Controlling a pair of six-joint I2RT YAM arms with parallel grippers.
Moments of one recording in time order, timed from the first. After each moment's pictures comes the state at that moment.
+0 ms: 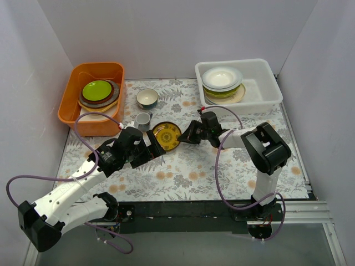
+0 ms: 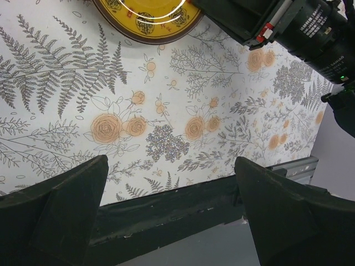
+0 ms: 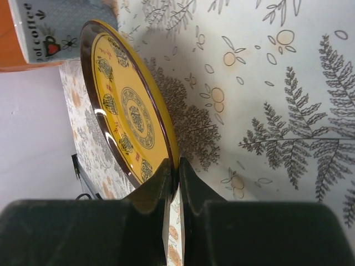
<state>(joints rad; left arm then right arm) -0.71 0.93 0.85 -0.71 -0.06 -1.02 0.59 1.90 0.90 0.39 -0.42 0.98</state>
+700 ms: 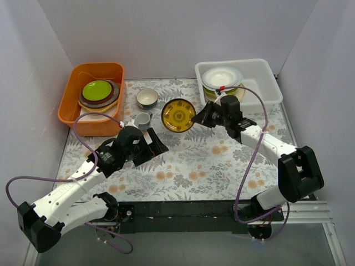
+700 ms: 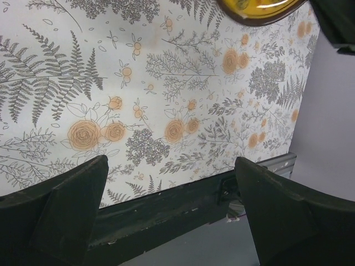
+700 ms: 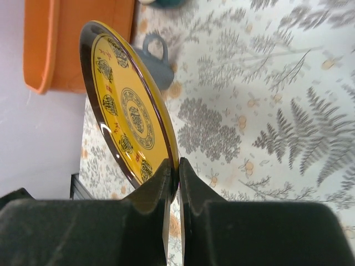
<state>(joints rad) -0.71 0.92 0.85 -0.65 -0.04 -1.04 0.51 1.49 0.94 0.08 -0.33 0.80</state>
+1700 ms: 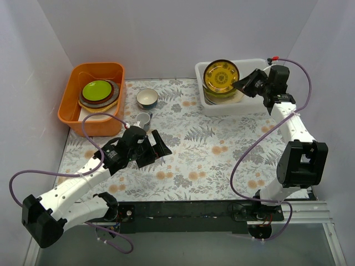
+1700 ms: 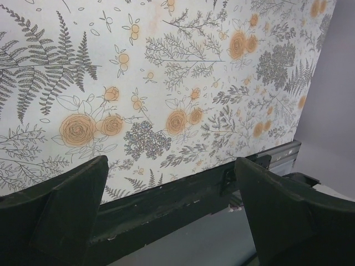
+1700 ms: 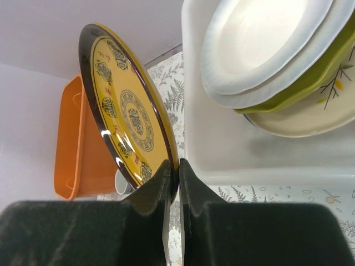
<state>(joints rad) -0.71 0.97 0.81 -0.59 0.04 -1.04 -0.01 1.58 1.33 -0.11 -0.51 0.75</state>
